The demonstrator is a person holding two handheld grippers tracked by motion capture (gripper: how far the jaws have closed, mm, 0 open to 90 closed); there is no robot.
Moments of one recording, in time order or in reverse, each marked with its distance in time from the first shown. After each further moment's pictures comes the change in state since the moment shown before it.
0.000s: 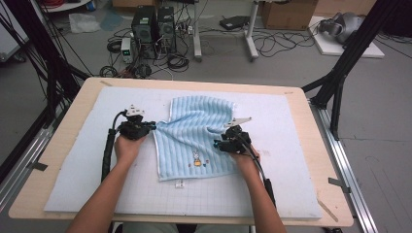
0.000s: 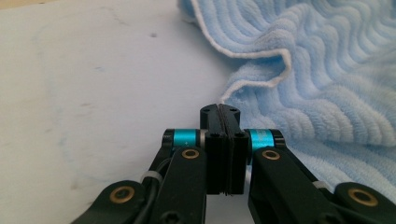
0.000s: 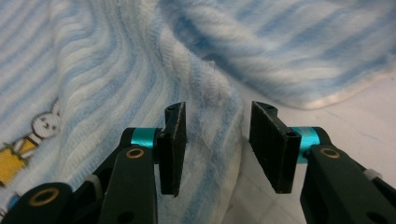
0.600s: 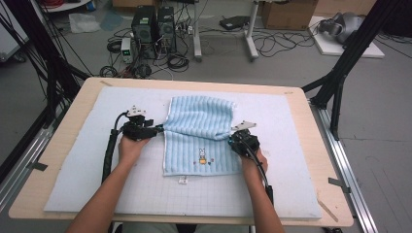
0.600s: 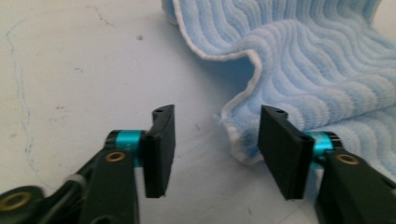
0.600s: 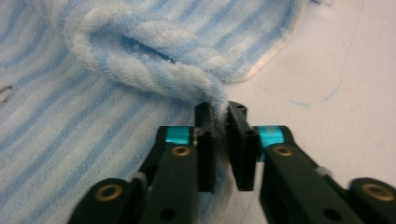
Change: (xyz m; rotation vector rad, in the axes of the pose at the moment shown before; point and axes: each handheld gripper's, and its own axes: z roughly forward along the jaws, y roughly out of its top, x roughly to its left) left arm -0.012 -0.001 0.007 -0.036 -0.072 -0.026; right arm -0.003 -0.017 -0.021 0.011 -0.264 0.012
